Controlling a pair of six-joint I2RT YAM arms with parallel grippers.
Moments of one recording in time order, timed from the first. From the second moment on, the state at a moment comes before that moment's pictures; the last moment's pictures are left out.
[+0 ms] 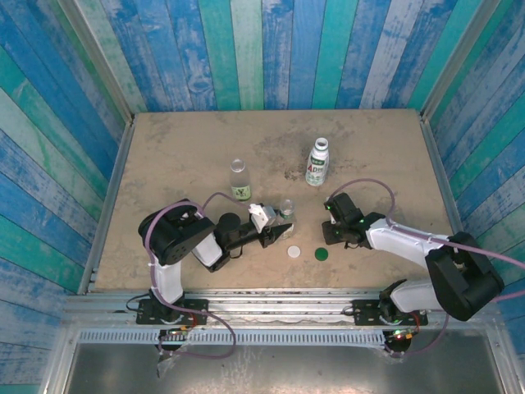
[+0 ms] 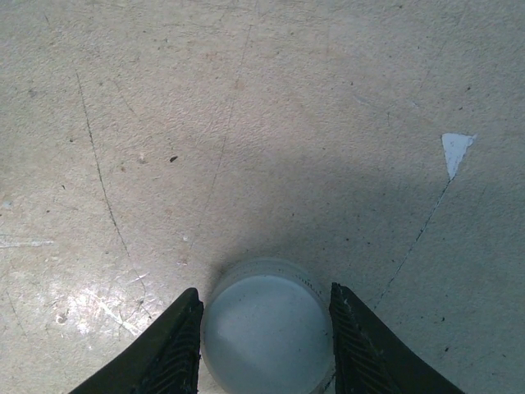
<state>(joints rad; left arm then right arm) -0.76 1.88 0.33 1.46 0.34 0.01 0.57 1.34 0.55 -0.33 0.10 0.33</state>
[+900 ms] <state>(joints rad) -0.76 1.88 0.33 1.46 0.38 0.08 0.63 1.16 0.89 -0.54 -0.14 0.26</state>
